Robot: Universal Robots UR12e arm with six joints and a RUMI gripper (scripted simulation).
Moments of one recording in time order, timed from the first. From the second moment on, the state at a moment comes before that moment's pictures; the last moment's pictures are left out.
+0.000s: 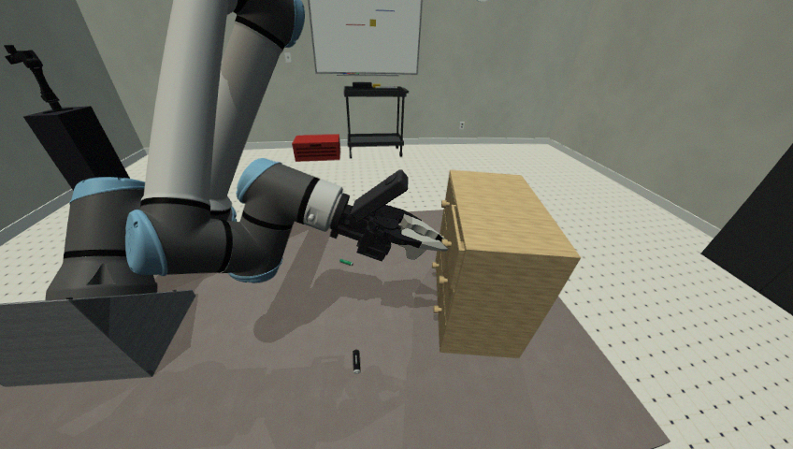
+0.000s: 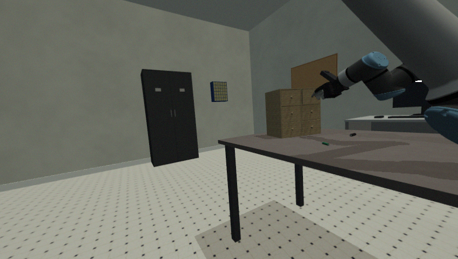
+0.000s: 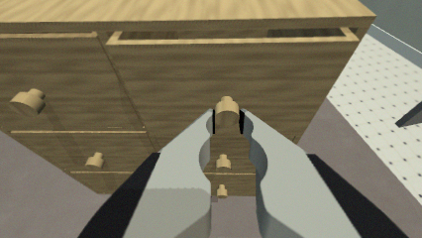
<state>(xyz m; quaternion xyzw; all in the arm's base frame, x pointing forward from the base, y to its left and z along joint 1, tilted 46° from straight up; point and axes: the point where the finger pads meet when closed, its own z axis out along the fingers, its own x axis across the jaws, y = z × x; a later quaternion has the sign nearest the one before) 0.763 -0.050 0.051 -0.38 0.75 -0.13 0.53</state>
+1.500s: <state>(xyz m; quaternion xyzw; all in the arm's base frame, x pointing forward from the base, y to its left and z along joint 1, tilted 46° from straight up) 0.738 -0.049 0.055 -0.38 0.75 -0.13 0.53</state>
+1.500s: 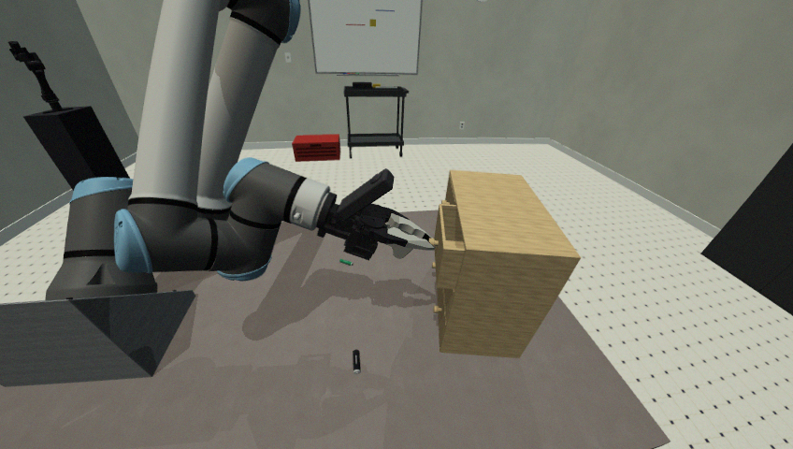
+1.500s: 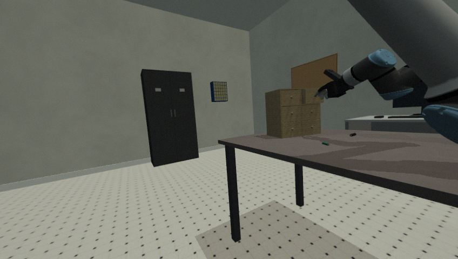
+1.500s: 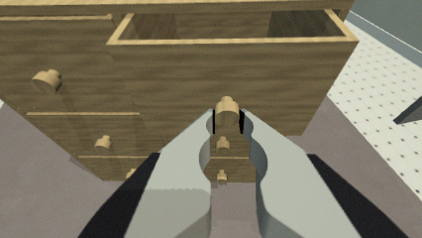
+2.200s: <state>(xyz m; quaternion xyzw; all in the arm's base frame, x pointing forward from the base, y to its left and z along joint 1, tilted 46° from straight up) 0.725 -0.049 0.058 -0.38 0.75 -0.13 0.53</state>
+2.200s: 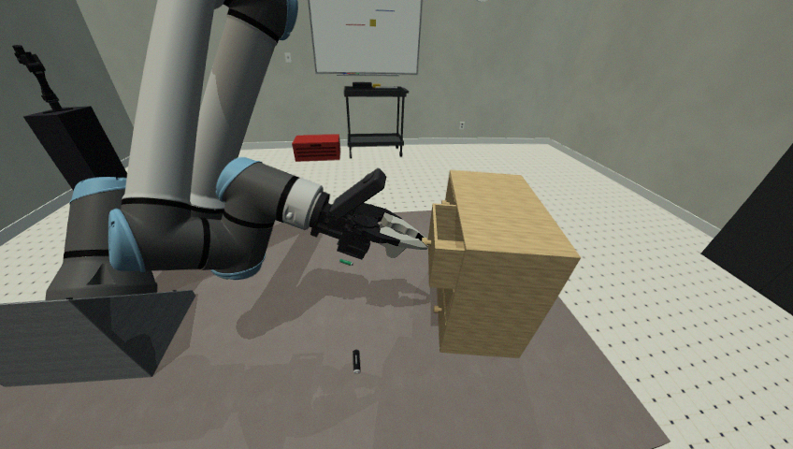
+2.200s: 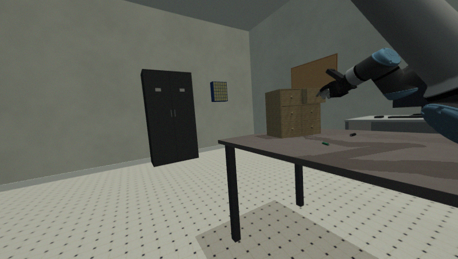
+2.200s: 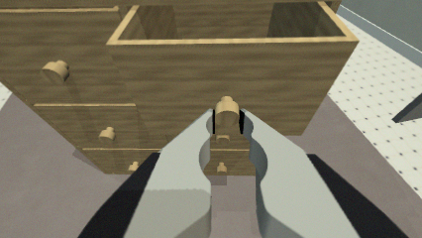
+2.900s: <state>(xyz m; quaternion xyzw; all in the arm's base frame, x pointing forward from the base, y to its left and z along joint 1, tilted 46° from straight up) 0.714 -0.048 0.060 -0.38 0.75 -0.13 0.53</state>
